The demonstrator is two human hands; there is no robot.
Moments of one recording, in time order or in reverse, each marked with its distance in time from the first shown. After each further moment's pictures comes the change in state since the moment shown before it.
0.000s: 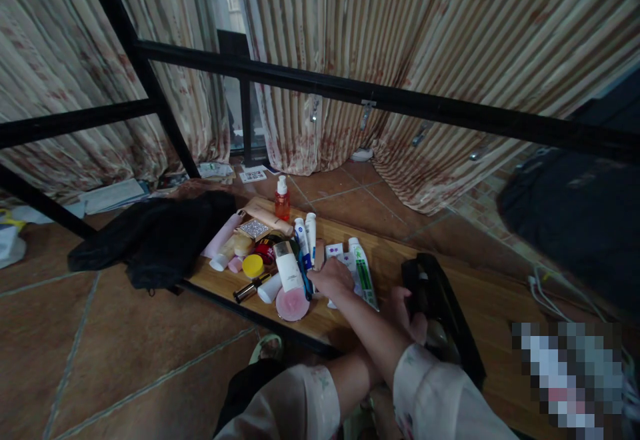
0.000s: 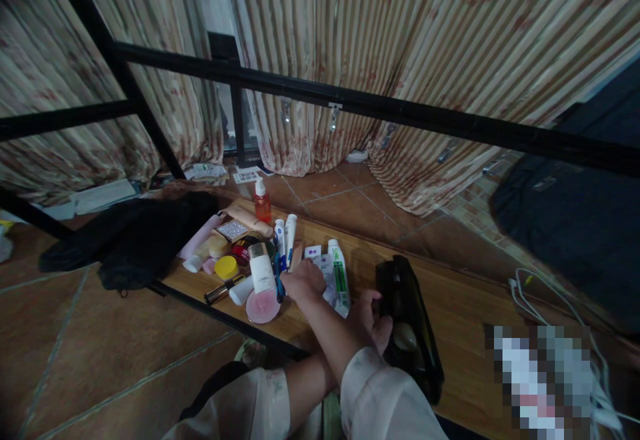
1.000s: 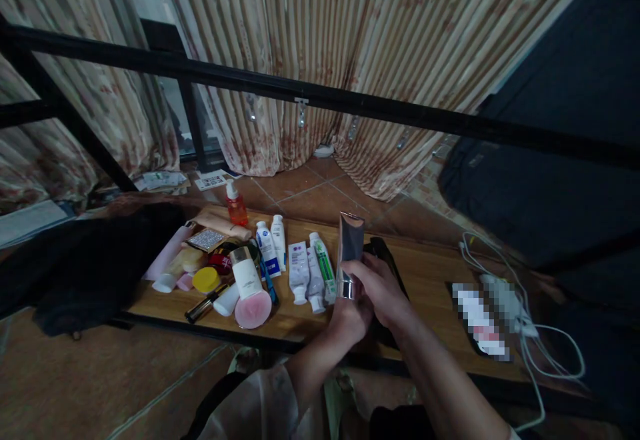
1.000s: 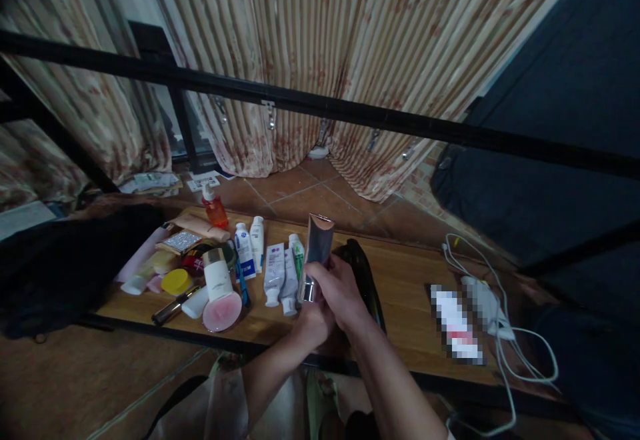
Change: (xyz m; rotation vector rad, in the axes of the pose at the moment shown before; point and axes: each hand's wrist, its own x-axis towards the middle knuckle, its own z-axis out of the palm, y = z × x) left_hand 0.008 -0.004 -0.012 -0.130 0.009 0.146; right_hand -0.065 0.110 -0.086 1.000 0.175 -0.075
